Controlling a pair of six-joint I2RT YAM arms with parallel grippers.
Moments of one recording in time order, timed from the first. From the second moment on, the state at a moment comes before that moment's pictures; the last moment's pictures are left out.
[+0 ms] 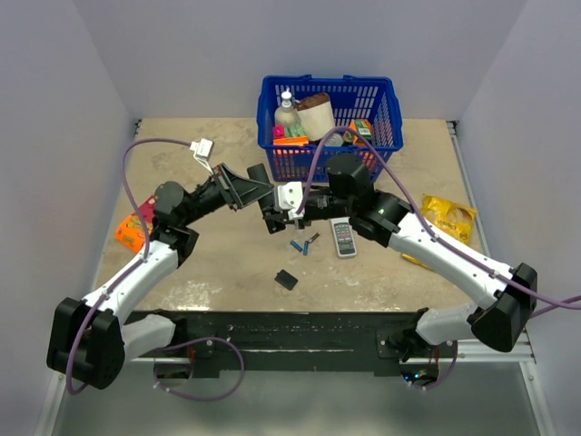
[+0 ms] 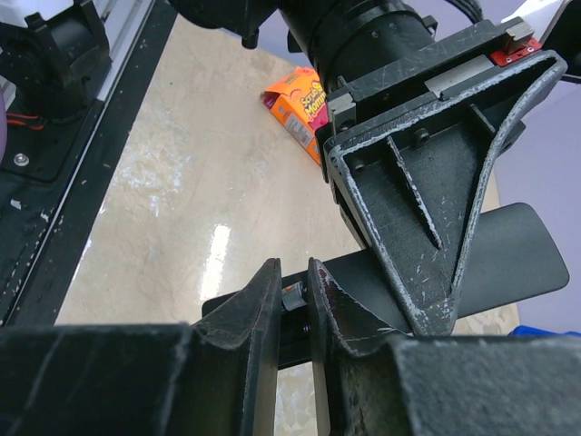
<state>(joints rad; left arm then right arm) -0.33 1.13 0.68 0.71 0.73 -1.16 0.84 1.34 1.27 -0.25 -0.67 -0.67</state>
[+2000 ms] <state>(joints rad) -0.31 1.07 0.62 0.81 0.62 -1.22 0.82 1.32 1.08 0.17 -0.70 -0.50</state>
